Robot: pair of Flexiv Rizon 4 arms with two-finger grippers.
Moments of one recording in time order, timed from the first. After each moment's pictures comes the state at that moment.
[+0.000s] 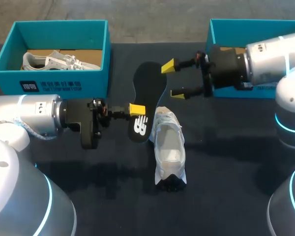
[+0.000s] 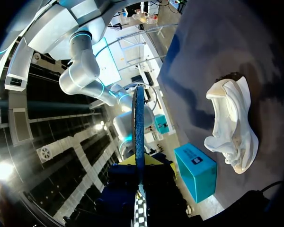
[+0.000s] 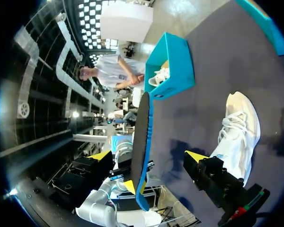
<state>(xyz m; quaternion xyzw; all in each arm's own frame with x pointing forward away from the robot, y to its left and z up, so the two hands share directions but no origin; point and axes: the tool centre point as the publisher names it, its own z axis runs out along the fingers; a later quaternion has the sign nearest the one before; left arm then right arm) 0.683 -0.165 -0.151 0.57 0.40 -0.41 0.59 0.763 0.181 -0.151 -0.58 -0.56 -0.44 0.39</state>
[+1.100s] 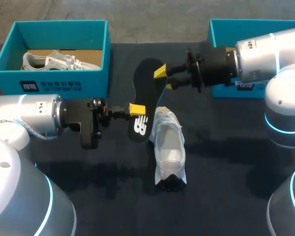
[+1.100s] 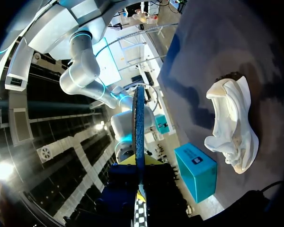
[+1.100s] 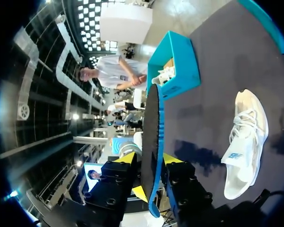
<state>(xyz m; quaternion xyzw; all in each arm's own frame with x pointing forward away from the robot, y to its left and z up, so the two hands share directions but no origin) 0.684 -0.165 -0.151 0.57 0.40 -0.41 0.59 0.760 0.206 -0.138 -0.59 -0.55 -0.44 0.39</state>
